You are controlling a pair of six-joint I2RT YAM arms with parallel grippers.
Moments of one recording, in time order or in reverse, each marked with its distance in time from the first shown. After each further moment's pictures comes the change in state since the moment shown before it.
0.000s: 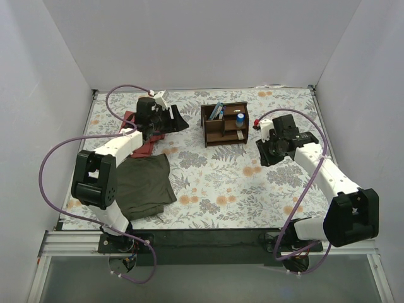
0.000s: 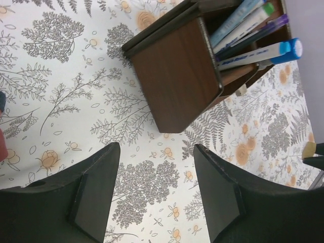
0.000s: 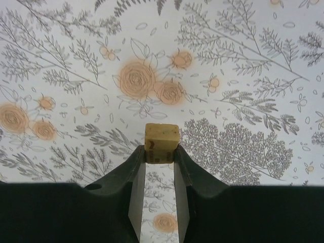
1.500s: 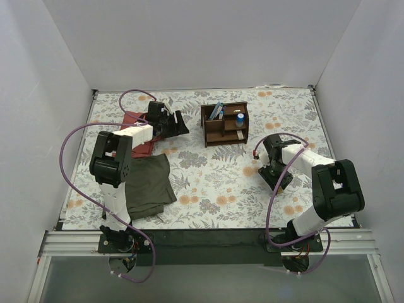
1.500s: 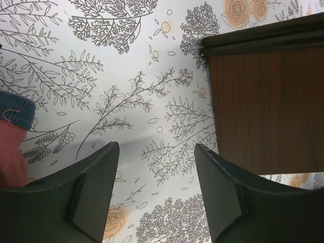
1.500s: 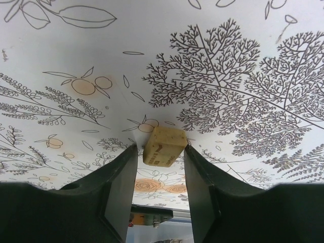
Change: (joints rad) left arm 0.000 0.290 0.140 -0.029 -0.097 -0.017; right arm 0.006 0.228 -0.164 -0.073 0.263 -0.042
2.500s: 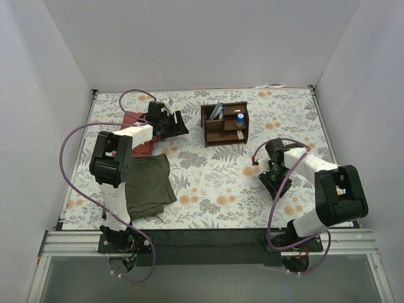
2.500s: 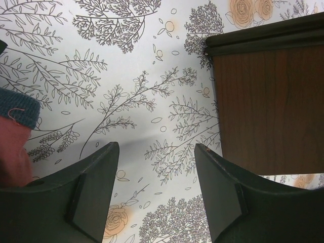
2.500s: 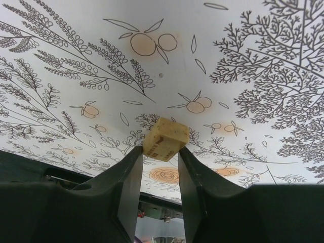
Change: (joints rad) left arm 0.000 0.000 0.000 -0.007 -0.011 0.012; right arm -0.005 -0.052 -0.051 -0.062 -0.130 -0.058
